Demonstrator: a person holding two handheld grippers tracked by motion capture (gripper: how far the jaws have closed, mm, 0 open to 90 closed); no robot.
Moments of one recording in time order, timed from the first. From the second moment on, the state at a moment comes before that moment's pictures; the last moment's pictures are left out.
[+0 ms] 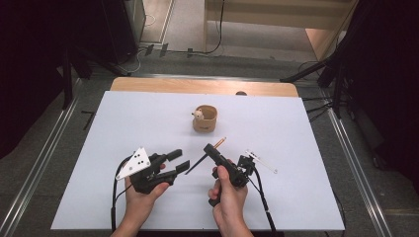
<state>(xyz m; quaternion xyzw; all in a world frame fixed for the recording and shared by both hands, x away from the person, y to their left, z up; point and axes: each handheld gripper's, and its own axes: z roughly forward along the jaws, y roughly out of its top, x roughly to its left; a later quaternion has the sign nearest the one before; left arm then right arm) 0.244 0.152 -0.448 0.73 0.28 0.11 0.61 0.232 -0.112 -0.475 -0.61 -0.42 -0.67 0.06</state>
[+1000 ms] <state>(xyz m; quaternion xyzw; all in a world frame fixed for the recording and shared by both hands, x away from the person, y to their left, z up) 0.244 0.213 -0.447 0.74 0.30 0.13 0.59 0.247 -0.126 -0.450 -0.51 -0.56 -0.63 -0.16</state>
